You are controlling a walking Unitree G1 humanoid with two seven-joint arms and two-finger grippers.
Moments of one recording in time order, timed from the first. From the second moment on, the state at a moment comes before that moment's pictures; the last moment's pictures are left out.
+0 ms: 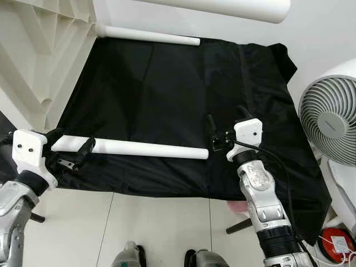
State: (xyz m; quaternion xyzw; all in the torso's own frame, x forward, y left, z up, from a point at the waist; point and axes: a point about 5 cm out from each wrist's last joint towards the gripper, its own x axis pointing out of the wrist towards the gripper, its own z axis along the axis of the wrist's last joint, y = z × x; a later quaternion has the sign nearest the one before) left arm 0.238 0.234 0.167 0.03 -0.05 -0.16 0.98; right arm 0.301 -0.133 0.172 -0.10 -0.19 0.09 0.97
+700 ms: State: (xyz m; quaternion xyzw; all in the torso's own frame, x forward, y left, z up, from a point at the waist) left arm 0.257 0.221 0.167 0.04 -0.08 -0.04 1.00; right arm 0.300 -0.141 0.162 -0.07 -0.16 0.00 0.98
